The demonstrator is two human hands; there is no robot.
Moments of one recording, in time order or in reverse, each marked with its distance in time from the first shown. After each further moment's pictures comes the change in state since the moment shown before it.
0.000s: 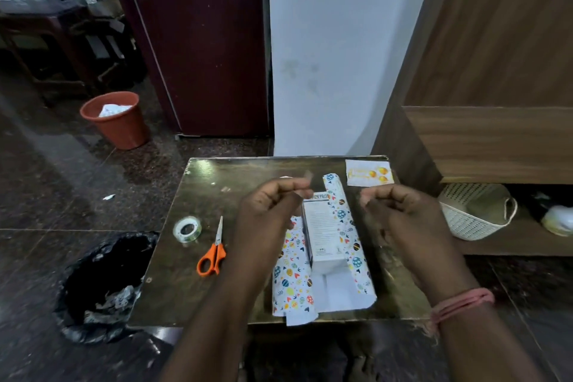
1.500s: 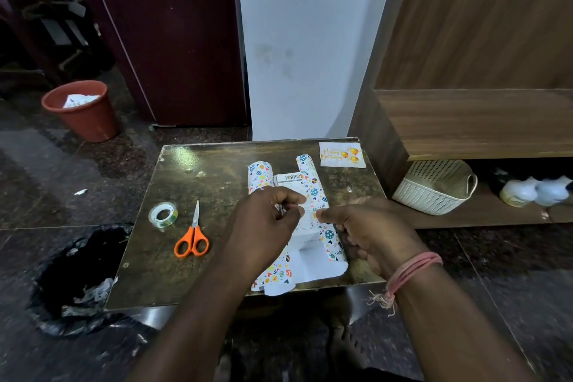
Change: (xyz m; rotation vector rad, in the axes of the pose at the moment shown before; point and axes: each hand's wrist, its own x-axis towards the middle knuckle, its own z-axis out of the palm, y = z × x) left_hand -0.015 -0.023 0.013 0.570 -0.131 0.083; right_hand -0.026 -0.002 0.004 -0.047 -0.086 0.557
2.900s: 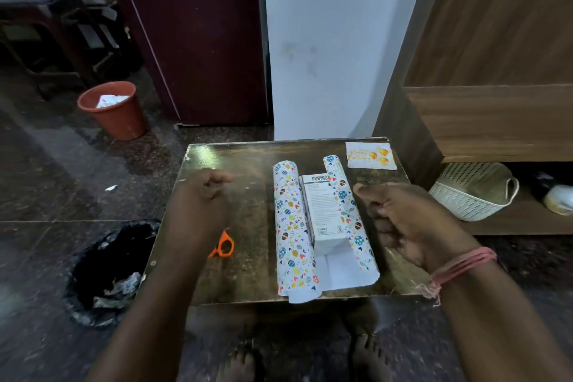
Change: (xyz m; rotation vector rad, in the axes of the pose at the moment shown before) left_hand 0.012 -0.044 -0.086 -0.003 0.333 -0.182; right_hand 0.014 -0.017 -0.008 0.143 -0.130 -0.046
